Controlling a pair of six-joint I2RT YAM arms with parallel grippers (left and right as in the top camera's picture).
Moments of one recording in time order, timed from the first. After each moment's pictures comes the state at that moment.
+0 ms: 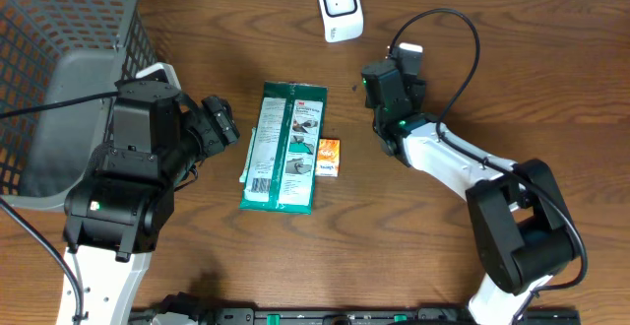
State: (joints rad) left arm -0.19 1.06 1.23 -0.92 -0.04 -0.58; right arm 0.46 1.89 1.10 0.07 0.57 0.44
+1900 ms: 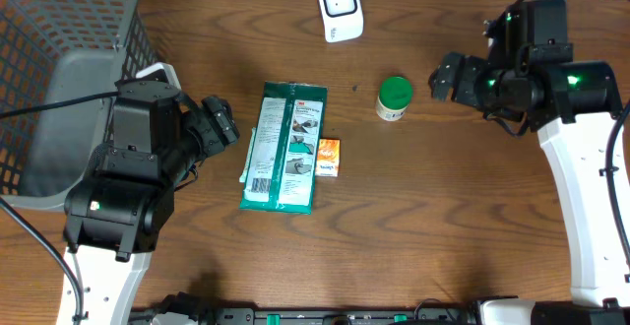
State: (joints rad) left arm -0.19 1.06 1.23 -0.92 -0.04 -0.58; right arm 0.11 1.52 1.62 -1.16 -0.15 0.37
